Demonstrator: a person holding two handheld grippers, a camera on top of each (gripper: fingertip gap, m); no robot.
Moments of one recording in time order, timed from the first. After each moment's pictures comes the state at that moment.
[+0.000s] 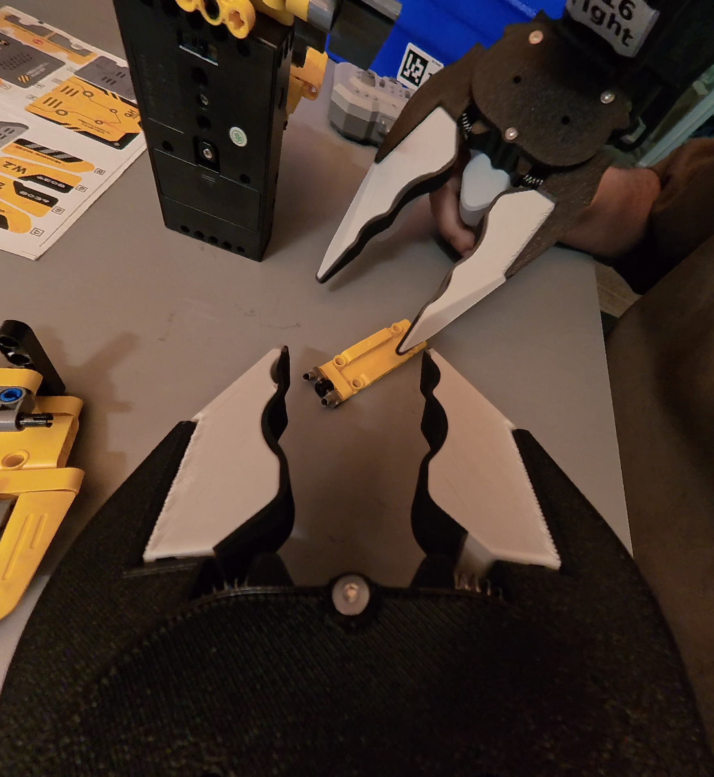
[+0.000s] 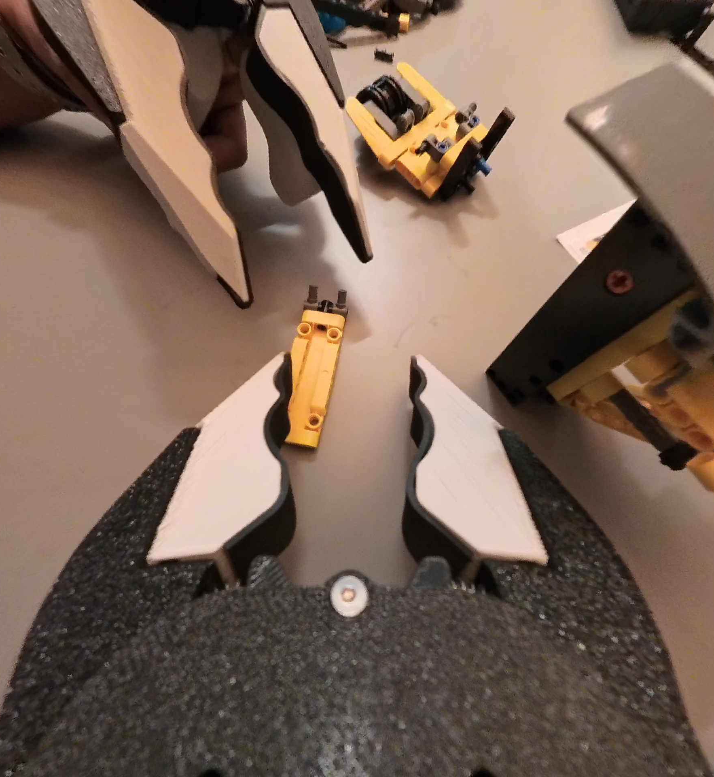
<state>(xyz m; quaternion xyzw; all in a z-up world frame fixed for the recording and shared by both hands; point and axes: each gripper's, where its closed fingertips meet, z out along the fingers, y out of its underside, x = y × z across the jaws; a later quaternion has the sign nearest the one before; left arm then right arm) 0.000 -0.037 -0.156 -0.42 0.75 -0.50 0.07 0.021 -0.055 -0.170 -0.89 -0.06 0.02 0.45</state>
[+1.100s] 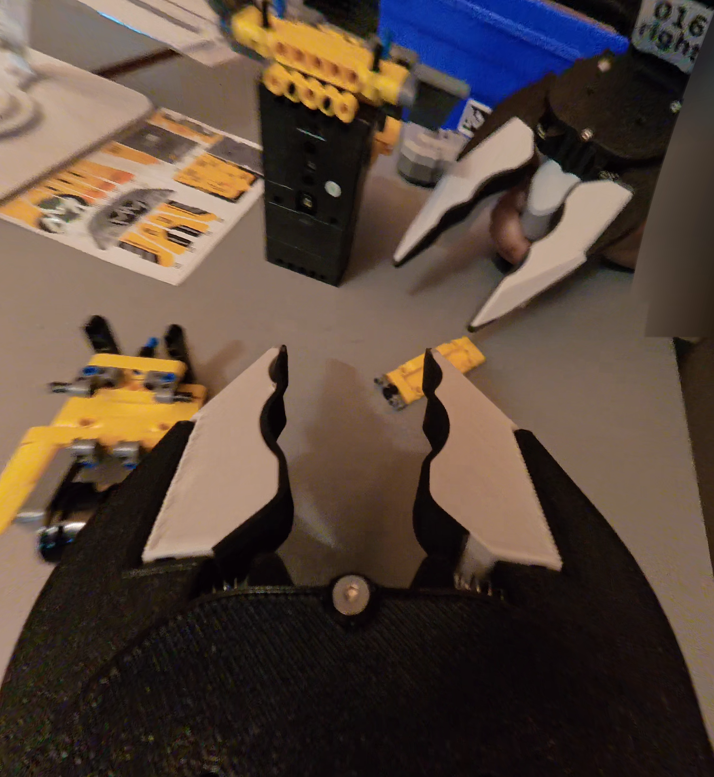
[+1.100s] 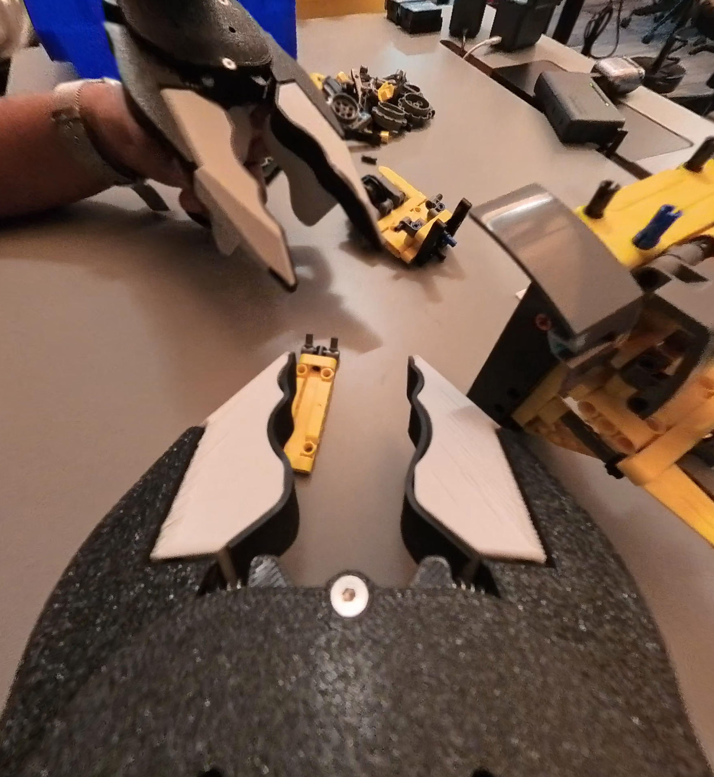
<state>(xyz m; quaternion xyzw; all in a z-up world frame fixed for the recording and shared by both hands) 0.015 0.002 -0.142 -0.43 0.73 -0.50 0.16 0.026 -0.052 -0.141 -0.85 -0.06 0.03 0.52</state>
